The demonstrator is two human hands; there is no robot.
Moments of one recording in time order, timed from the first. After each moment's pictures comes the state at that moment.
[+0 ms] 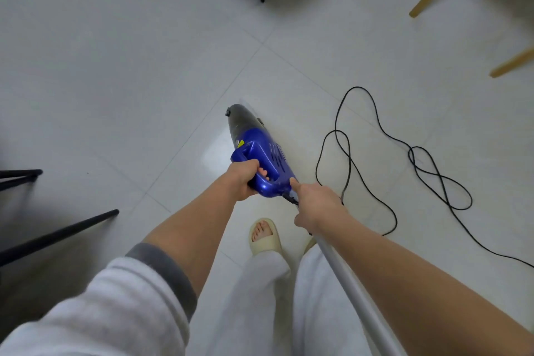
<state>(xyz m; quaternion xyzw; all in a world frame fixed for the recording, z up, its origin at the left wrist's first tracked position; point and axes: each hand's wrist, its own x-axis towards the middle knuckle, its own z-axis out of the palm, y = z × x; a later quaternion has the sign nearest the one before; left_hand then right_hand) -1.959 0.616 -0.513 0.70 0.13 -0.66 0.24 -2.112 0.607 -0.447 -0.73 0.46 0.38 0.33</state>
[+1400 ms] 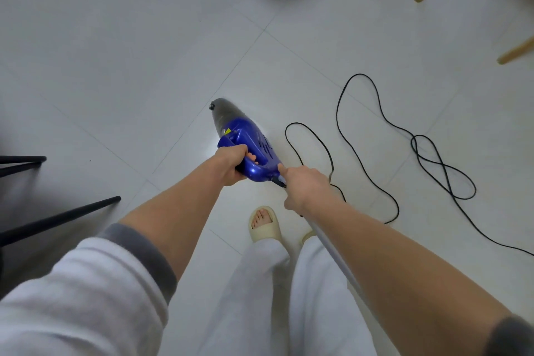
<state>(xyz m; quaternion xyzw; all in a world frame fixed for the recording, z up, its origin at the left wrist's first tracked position) -1.952 0.636 -0.507 0.73 0.14 -0.63 0.23 -2.109 0.623 -0.459 -0.76 0.44 0.35 0.32</state>
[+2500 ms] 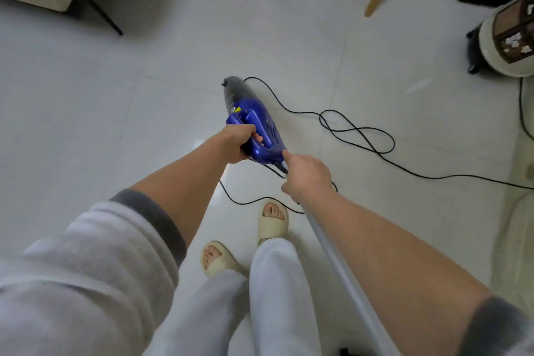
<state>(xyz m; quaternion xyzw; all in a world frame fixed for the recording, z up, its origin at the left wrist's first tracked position) -2.236 0.465 -0.522 0.72 -0.12 -0.68 0.09 -2.368 0.544 -0.484 -0.62 0.68 0.20 0.34</state>
